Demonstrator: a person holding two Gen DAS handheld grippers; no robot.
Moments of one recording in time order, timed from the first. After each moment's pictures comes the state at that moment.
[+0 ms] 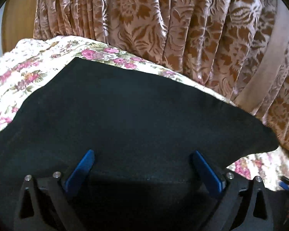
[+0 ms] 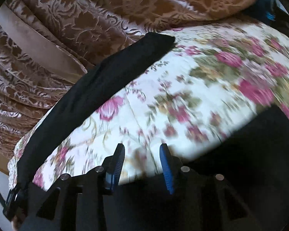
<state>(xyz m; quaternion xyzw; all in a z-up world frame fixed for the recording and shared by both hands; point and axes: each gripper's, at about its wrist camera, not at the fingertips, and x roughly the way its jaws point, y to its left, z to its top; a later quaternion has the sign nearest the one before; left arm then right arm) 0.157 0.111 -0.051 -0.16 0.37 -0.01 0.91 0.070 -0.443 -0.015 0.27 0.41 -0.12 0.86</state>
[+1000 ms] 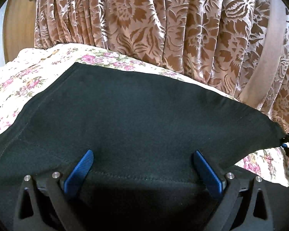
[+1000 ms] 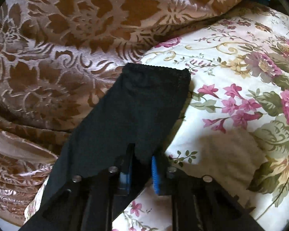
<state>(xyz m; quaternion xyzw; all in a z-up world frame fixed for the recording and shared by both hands) 0.155 0.100 -0.059 -0.12 0.36 0.01 0.93 0.213 -0.536 -0.044 0.38 0.33 -0.19 0.84</state>
